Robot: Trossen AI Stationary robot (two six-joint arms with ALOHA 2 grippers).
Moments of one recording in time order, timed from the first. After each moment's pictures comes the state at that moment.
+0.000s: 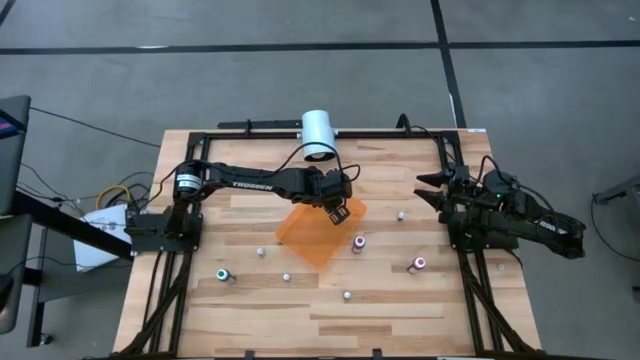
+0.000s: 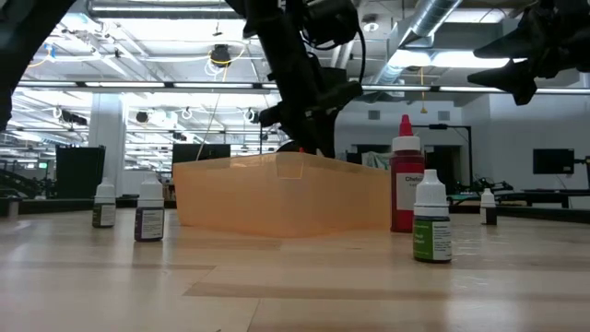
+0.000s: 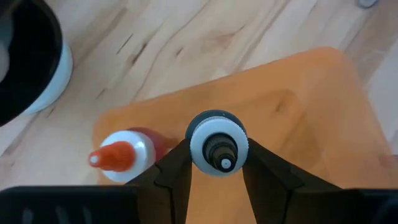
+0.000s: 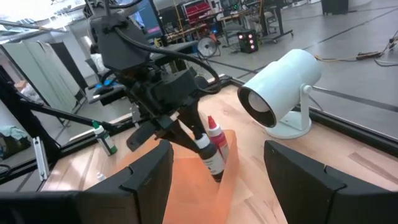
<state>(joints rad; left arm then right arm) 0.08 2.03 1.64 -0.67 -0.31 -0.45 -0.29 0.01 0.31 -0.40 -0.02 0.26</state>
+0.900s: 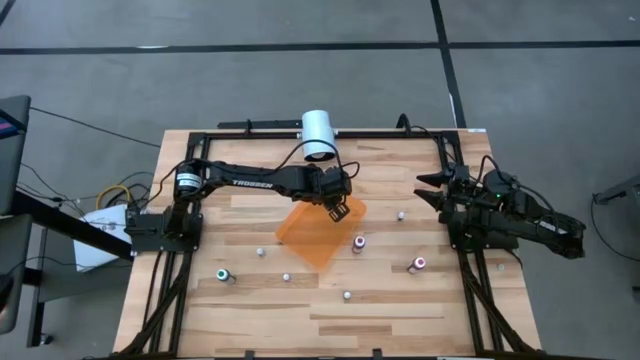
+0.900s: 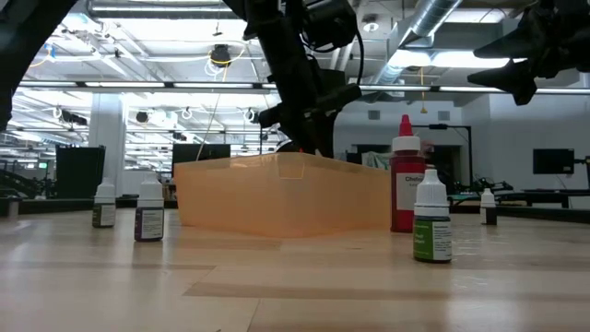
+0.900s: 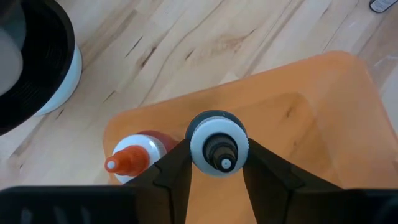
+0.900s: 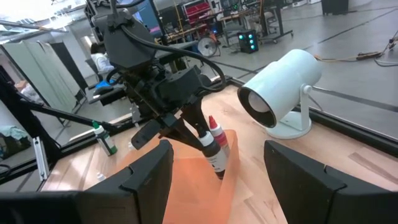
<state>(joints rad) 0.10 2.03 1.64 -0.66 -0.32 -0.45 -0.29 0.01 0.31 -0.40 -0.02 0.26</state>
